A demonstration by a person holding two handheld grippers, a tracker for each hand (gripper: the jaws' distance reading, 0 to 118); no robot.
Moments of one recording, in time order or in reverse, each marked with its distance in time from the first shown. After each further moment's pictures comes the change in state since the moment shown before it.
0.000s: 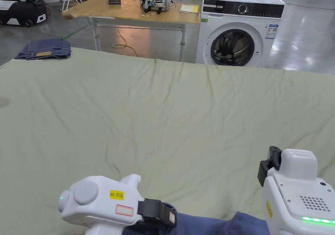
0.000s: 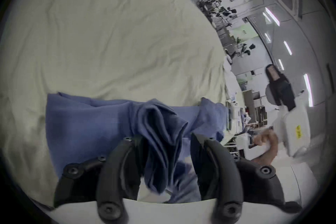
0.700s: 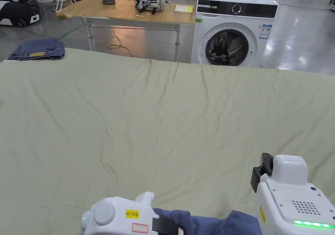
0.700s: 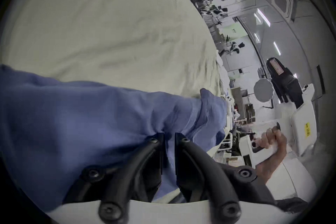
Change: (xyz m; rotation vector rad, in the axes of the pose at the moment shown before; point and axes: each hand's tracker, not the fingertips) left arm -0.030 -0.014 -0.081 -0.022 -0.091 0.013; right arm 0.002 -0.013 0.002 -0.043 0.007 -0.007
